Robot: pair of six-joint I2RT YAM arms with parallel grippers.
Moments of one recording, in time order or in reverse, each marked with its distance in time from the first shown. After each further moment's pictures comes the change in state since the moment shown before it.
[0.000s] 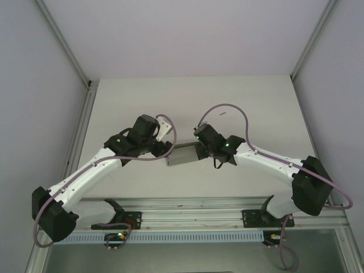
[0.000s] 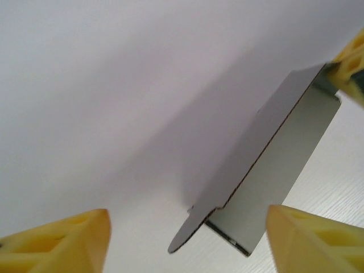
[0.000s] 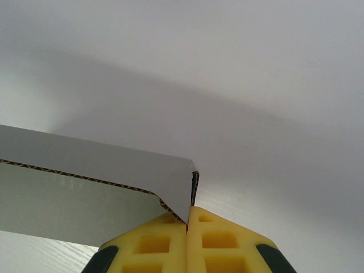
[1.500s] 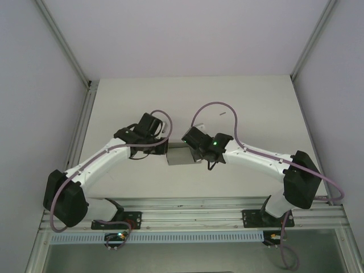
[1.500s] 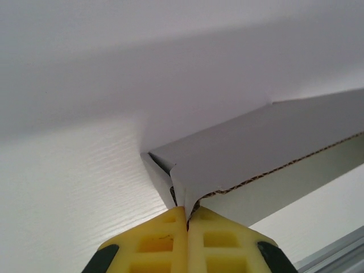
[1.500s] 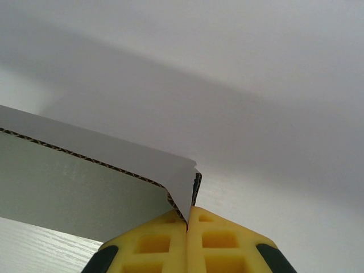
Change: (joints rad) left arm 0.090 0.167 -0.002 -0.032 0.187 -0.462; right arm 0.100 0.103 0.159 -0.226 0.152 0.131
